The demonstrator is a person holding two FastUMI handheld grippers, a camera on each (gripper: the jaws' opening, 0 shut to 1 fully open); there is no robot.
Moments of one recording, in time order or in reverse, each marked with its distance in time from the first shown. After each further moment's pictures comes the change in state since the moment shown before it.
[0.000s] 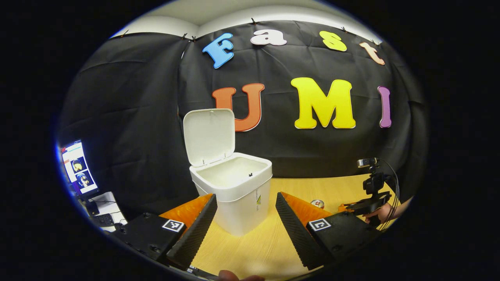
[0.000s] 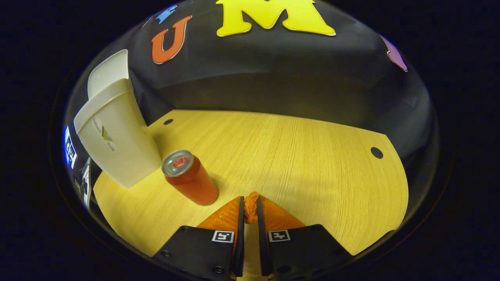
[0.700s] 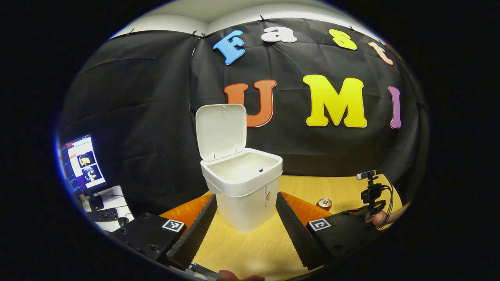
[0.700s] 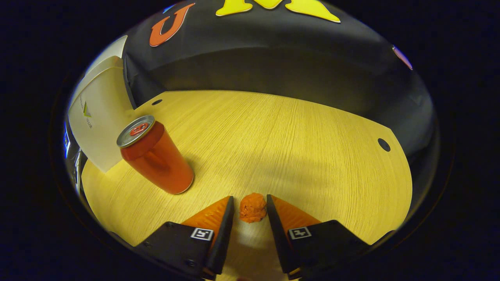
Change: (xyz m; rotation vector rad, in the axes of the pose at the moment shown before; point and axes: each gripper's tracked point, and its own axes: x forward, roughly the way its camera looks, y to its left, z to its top) left arm -0.008 0.015 -0.009 -0.022 0.039 0.103; right arm 0.073 -0.035 -0.062 -0.096 0.121 -0.066
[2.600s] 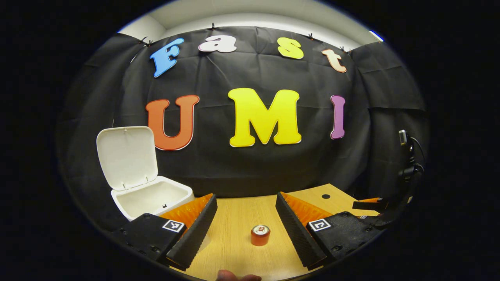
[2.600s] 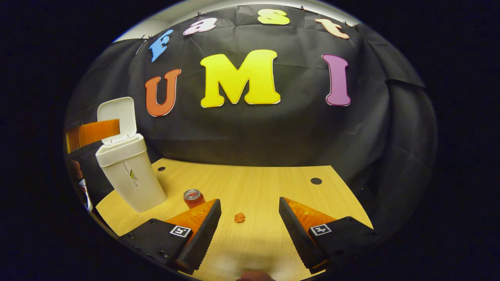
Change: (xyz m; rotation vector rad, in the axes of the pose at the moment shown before) left arm 0.038 -0.156 0.048 0.040 -0.141 -0.480; right arm -0.239 -0.030 0.061 0.126 -0.445 -0.119
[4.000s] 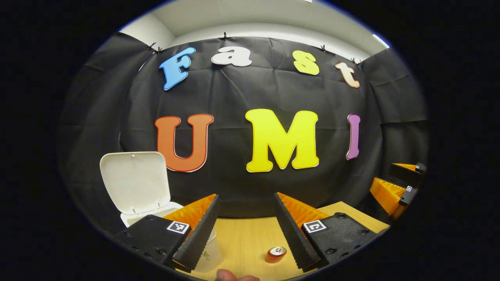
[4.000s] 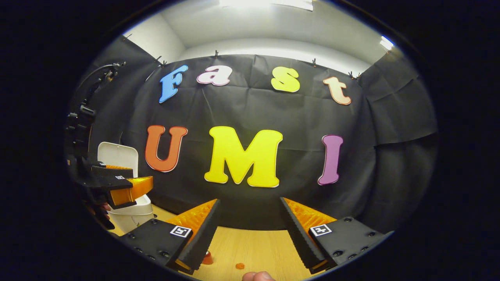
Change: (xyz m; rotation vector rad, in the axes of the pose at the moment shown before) left arm 0.037 0.034 0.070 -0.012 -0.135 0.017; right arm -0.086 0.058 0.192 -0.086 -0.507 -0.142
